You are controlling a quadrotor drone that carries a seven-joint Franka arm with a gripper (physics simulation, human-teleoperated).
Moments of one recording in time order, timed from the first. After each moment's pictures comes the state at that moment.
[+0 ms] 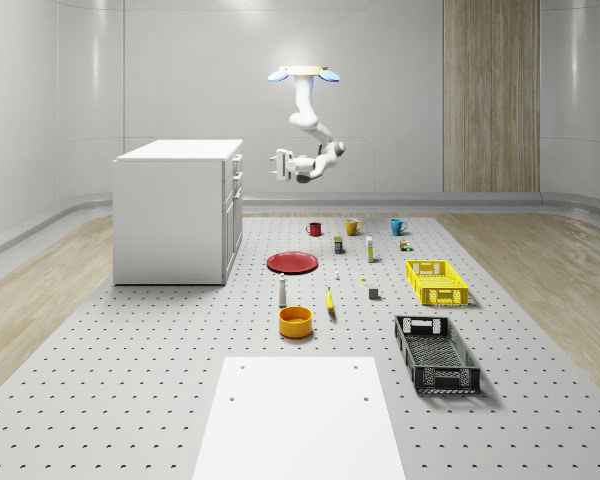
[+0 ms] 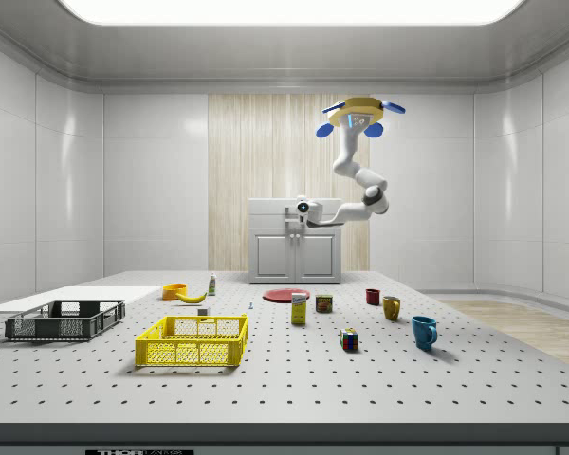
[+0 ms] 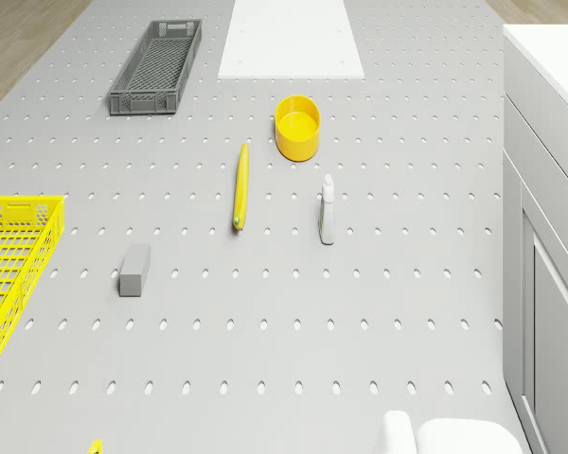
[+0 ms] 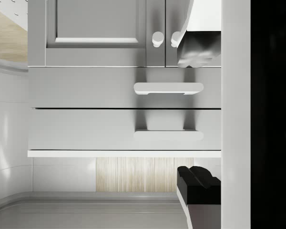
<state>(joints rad) 0.91 -1.00 -0.50 -2.62 1.23 2.23 0.66</state>
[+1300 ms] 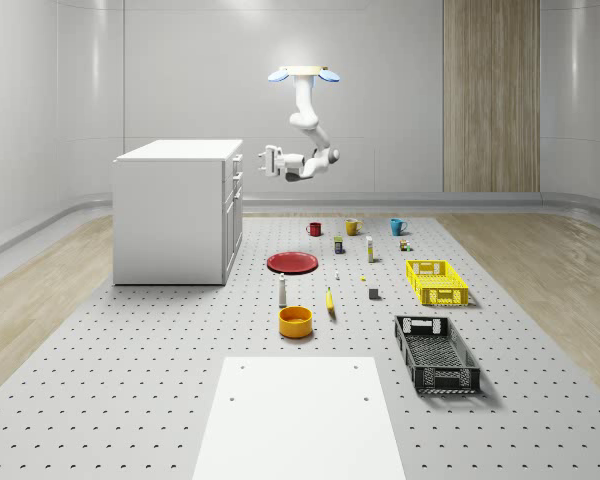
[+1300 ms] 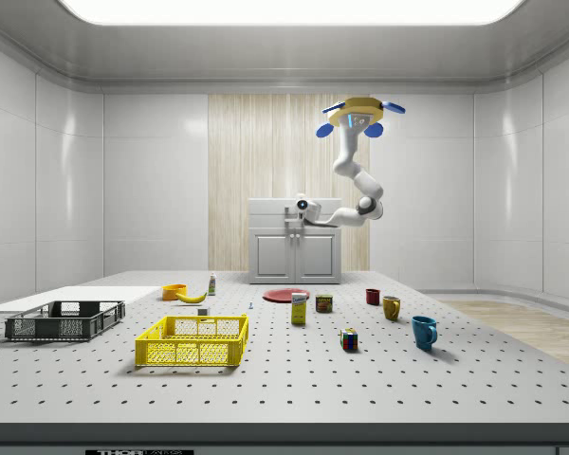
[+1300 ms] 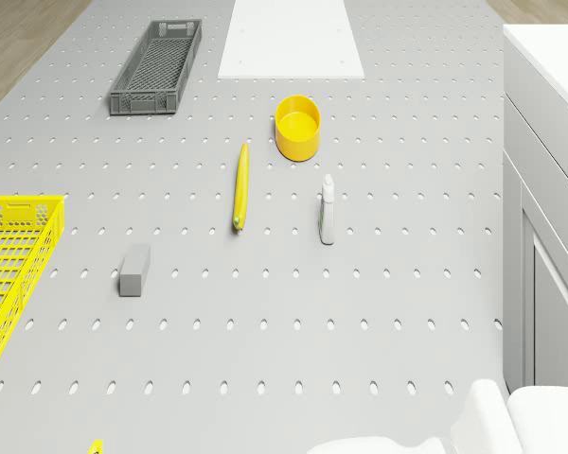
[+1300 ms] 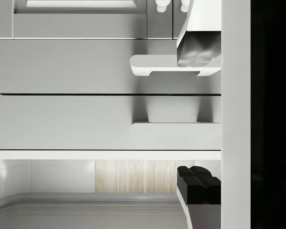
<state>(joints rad) 0.87 -0.82 -0.35 -2.61 1.50 2.24 0.48</state>
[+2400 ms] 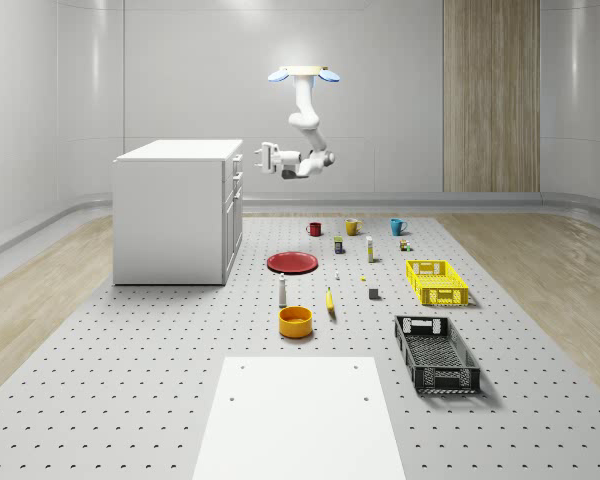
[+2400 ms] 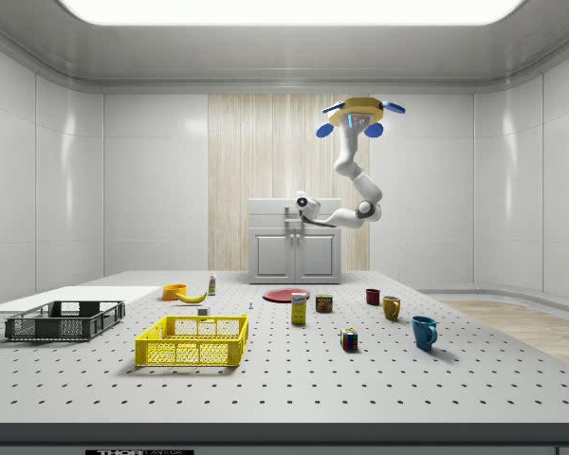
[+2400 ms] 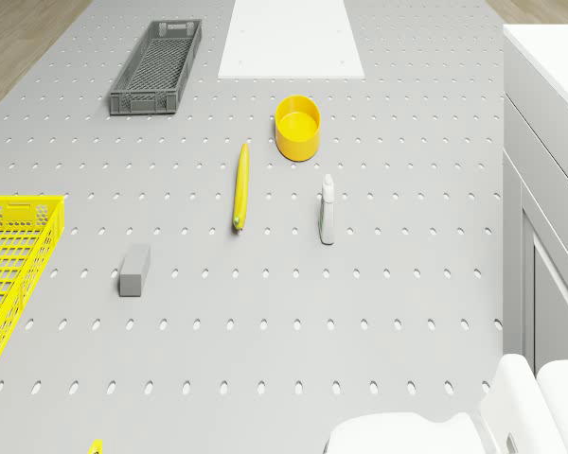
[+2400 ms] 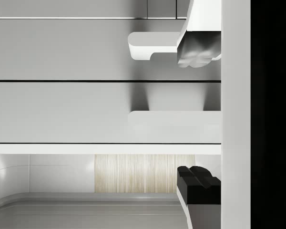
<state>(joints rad) 0.77 -0.73 -0.24 -2.61 1.63 2.18 0.39</state>
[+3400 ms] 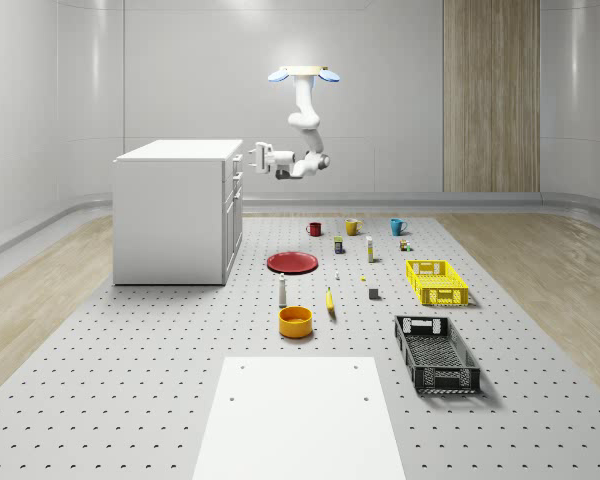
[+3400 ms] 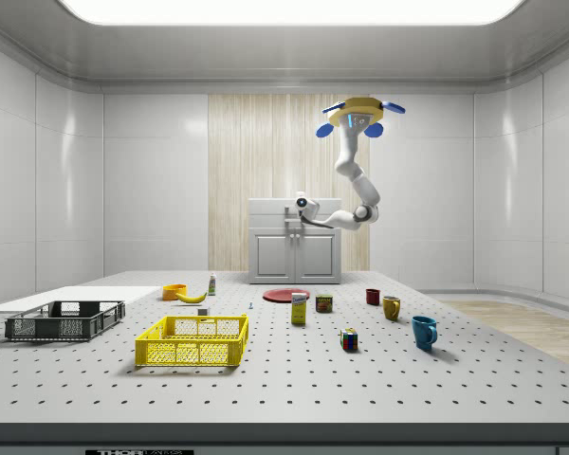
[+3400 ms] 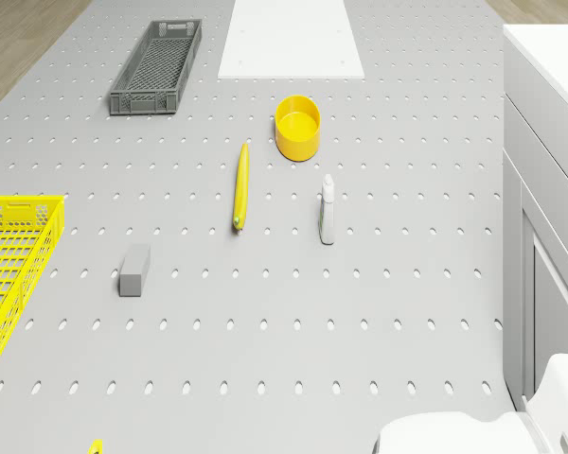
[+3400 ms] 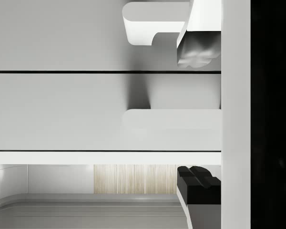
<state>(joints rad) 0.70 -0.64 -0.10 -2.56 1.76 2.17 0.36</state>
